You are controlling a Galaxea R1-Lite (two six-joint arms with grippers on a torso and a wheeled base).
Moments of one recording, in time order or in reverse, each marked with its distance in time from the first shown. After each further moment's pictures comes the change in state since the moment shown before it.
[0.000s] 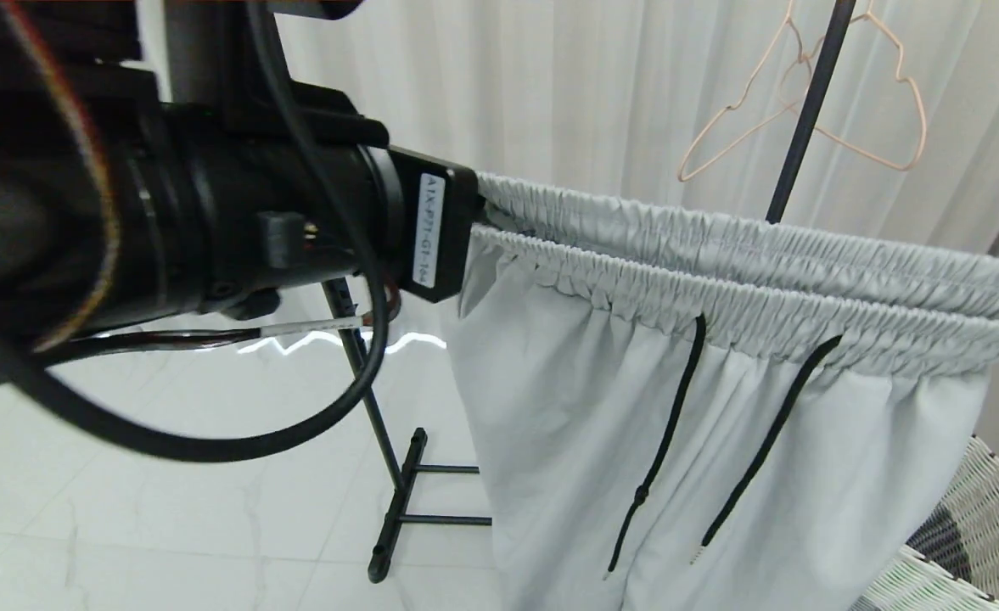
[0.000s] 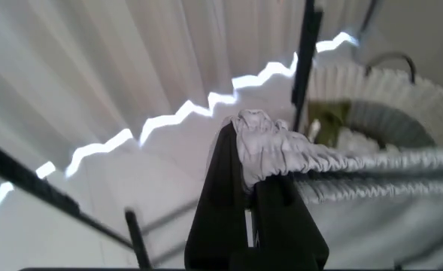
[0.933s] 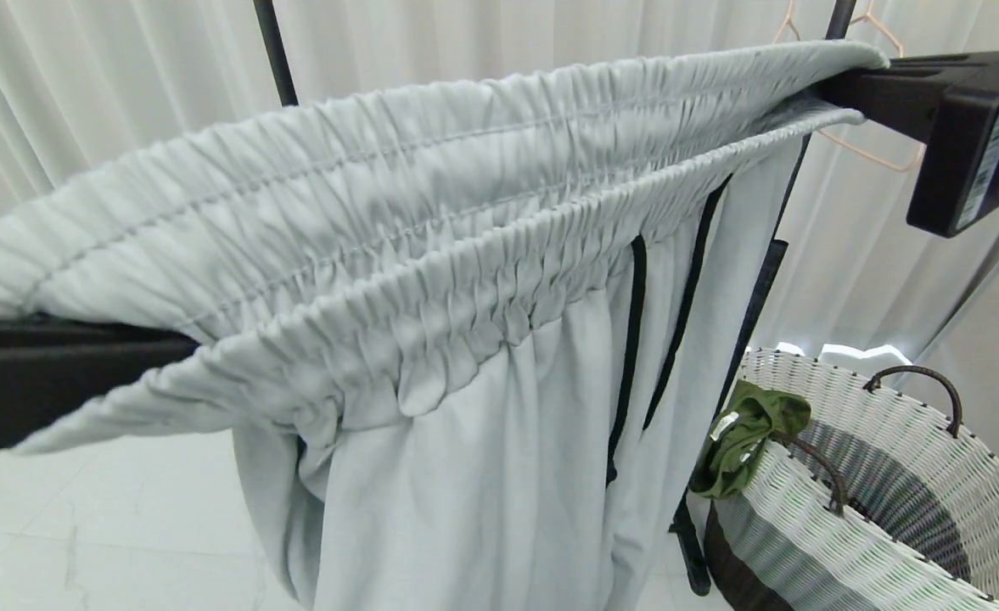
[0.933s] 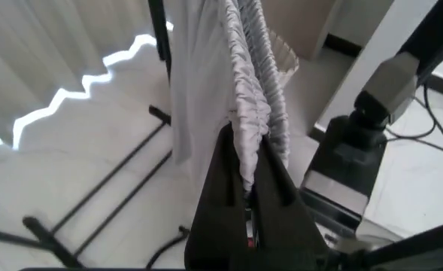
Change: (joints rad) left arm -0.270 -0.352 0.024 0.377 -0.216 -0.046; right arm -0.129 0.306 -0.036 -0.636 -0.056 -0.002
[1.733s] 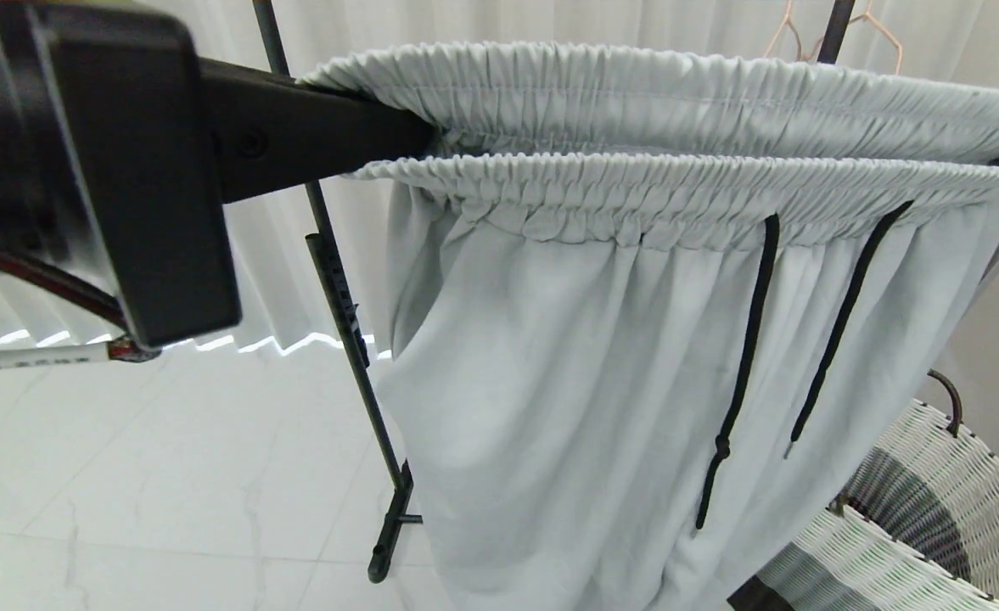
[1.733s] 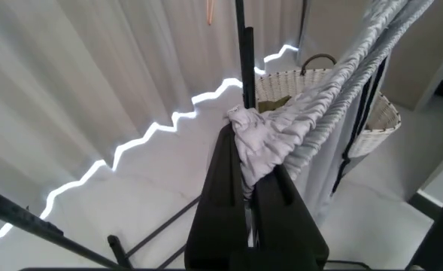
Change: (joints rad) left arm 0.101 0.185 -0.041 -0.288 0.201 0.137; right arm -0.050 -0.244 -0.007 0.415 0.000 0.004
